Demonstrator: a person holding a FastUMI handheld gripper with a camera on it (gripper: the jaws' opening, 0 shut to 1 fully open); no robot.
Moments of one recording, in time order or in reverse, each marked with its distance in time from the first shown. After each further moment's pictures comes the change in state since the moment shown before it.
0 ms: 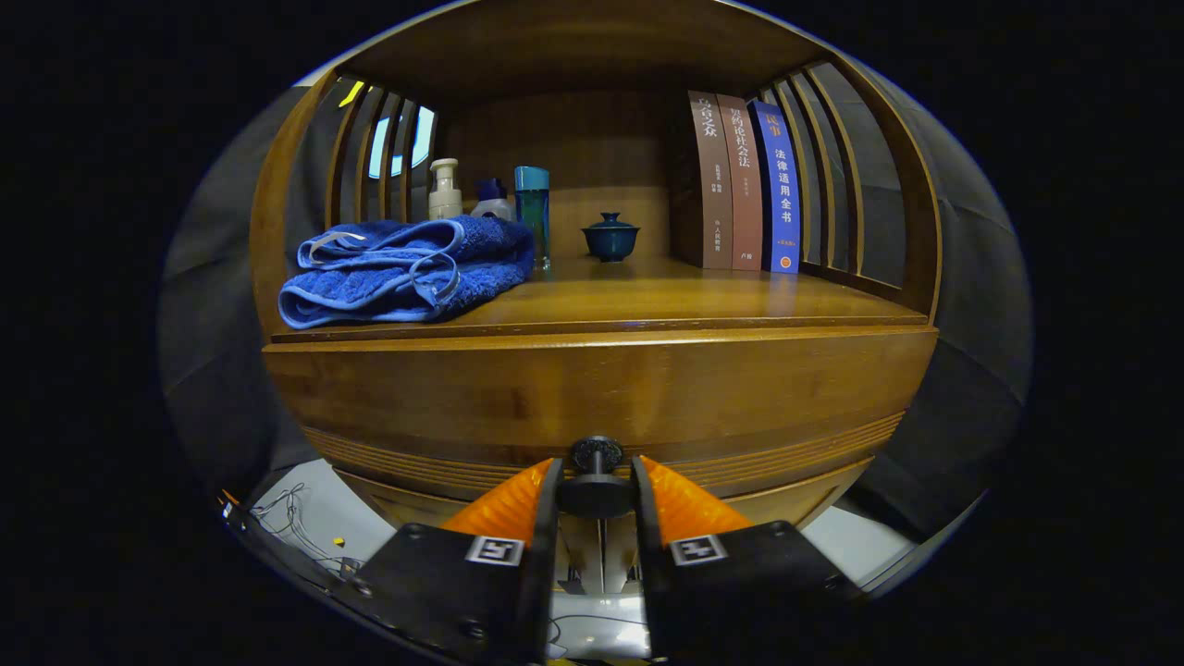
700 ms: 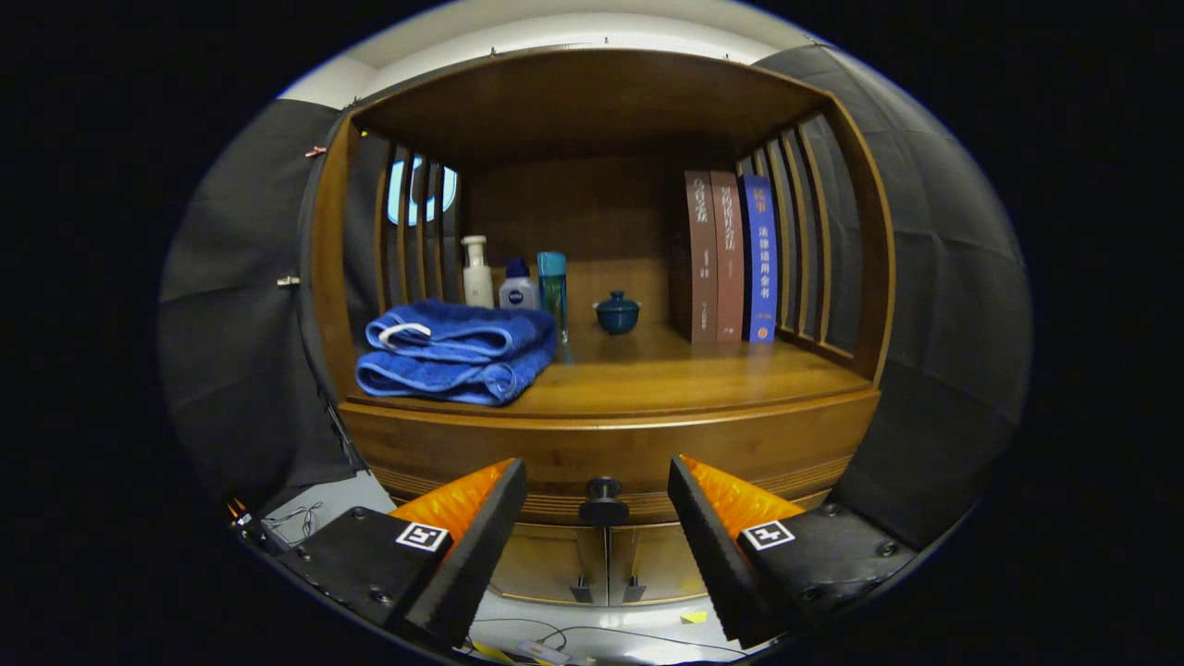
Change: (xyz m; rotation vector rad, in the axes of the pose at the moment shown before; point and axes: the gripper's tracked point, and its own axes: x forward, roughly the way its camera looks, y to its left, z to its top) arm -0.055 0.003 0.050 0.017 -0.098 0.036
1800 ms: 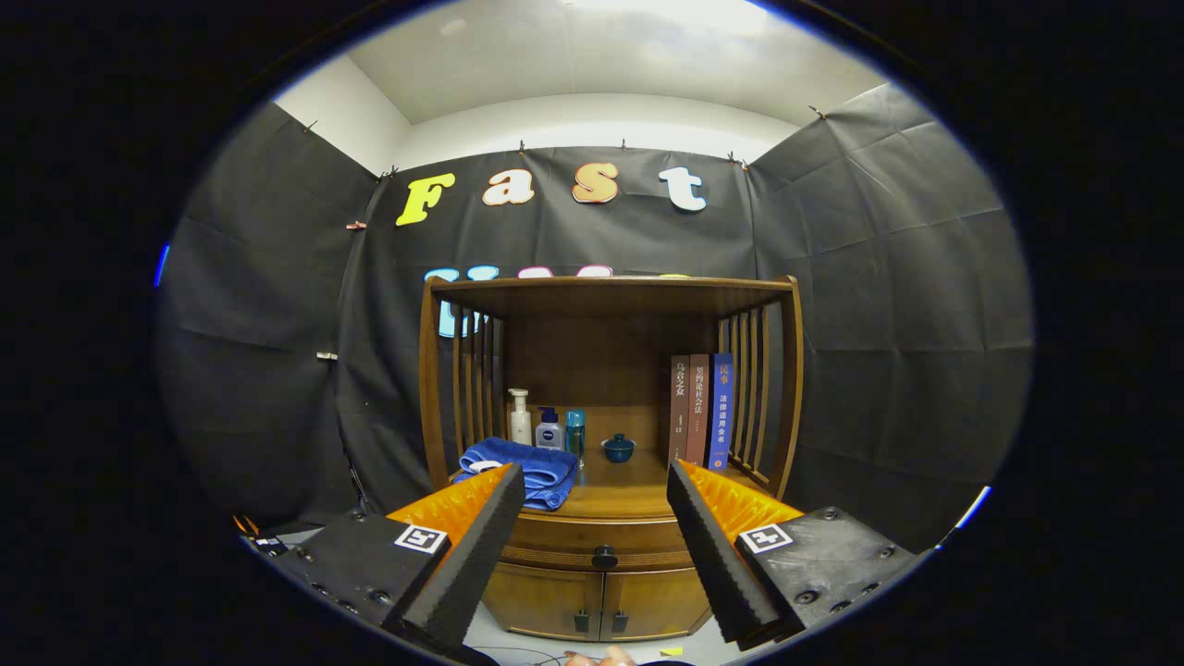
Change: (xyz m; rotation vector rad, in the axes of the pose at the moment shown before) arm -0.208 0.012 0.163 -0.039 -0.355 0.022
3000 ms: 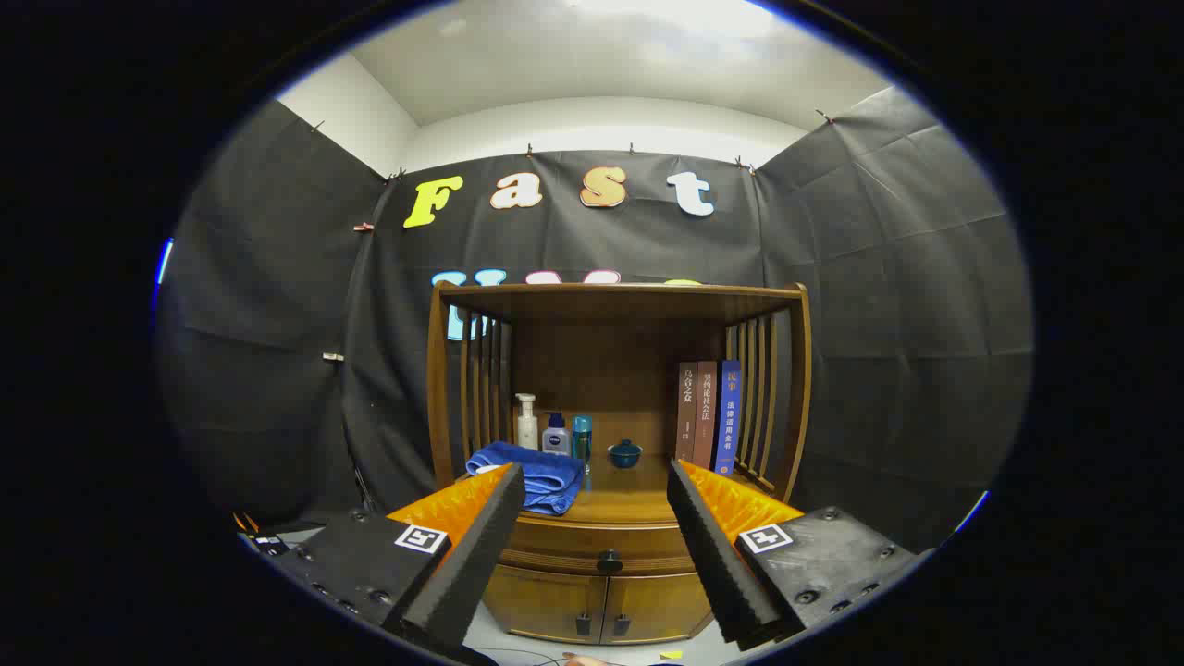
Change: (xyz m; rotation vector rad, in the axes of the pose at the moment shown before) arm -0.002 0.005 0.011 -0.007 -0.025 0.018
